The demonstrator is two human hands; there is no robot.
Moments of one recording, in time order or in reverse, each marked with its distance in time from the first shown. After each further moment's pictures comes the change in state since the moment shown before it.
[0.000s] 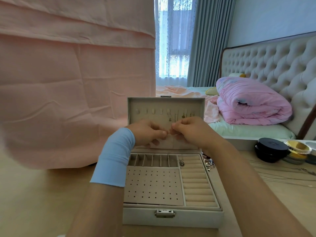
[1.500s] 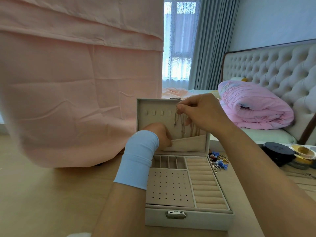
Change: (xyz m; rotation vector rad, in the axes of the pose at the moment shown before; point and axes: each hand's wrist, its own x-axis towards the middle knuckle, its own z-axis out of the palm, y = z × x) left_hand 0.005 0.006 0.009 0.432 0.106 -0.103; right_hand 0.021 -0.036 -0.010 -0.212 0.219 -0.308
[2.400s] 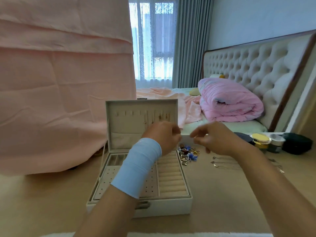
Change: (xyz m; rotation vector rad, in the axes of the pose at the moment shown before) left_hand -0.020 0.081 0.040 -0.054 0.204 0.332; right_hand -0.075 0.085 -0.088 -0.262 -0.245 0.186
